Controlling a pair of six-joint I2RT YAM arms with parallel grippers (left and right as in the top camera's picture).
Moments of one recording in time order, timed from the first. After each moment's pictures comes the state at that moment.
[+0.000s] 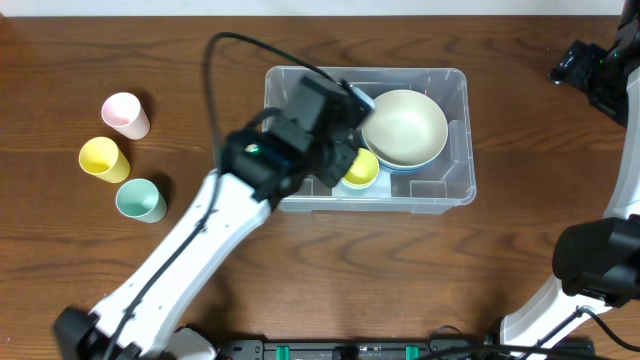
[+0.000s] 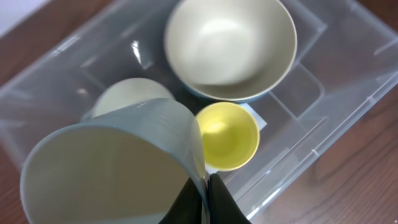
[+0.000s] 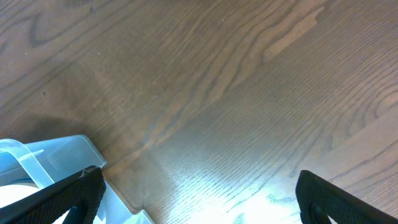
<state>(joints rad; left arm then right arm) -0.65 1.54 1.48 -0.87 0.05 0.11 -0.27 1.94 2.11 -1.38 0.12 0.41</state>
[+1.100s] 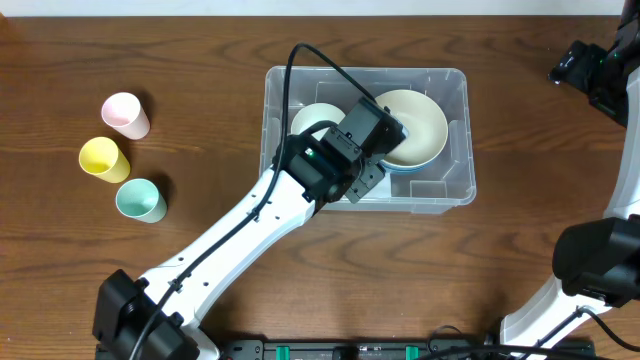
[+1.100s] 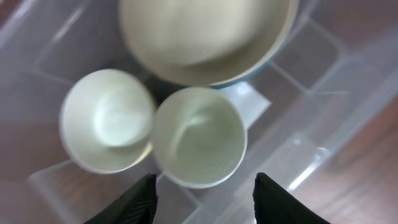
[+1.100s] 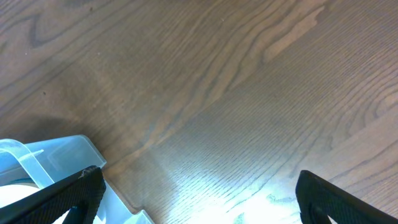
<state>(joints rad) -0.77 1.64 1.48 -0.88 -0.10 0.13 -0.27 1.94 2.11 -1.38 0.12 0.41</state>
